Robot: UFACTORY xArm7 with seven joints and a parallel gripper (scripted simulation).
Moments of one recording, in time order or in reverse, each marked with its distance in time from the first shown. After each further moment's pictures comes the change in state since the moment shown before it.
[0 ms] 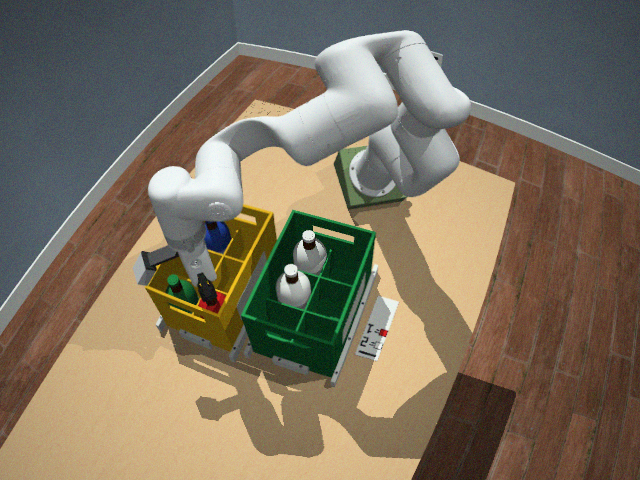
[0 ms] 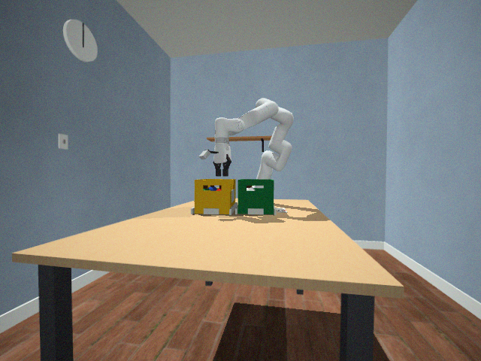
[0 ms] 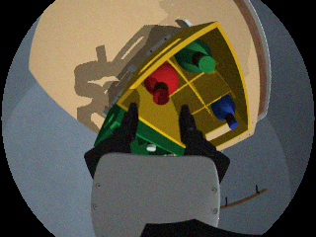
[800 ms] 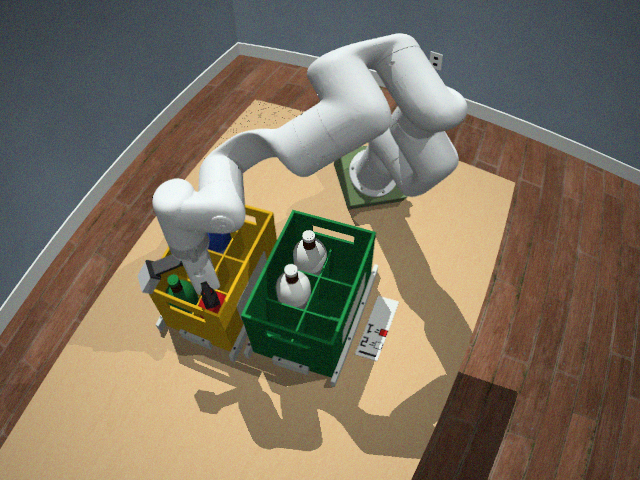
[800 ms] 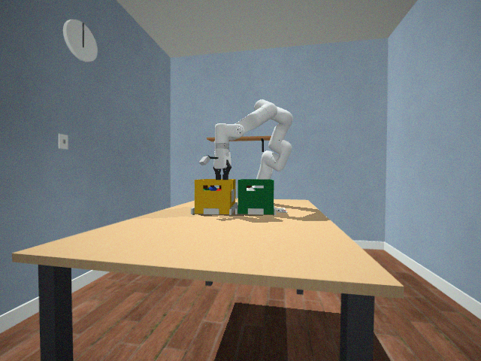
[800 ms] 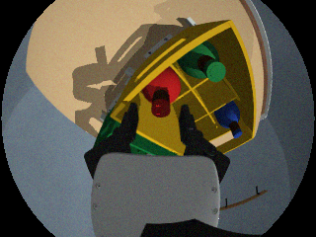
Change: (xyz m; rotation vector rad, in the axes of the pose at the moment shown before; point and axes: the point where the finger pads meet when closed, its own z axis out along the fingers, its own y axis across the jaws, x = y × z) arm 0.000 0.000 0.029 0.000 -0.001 0.000
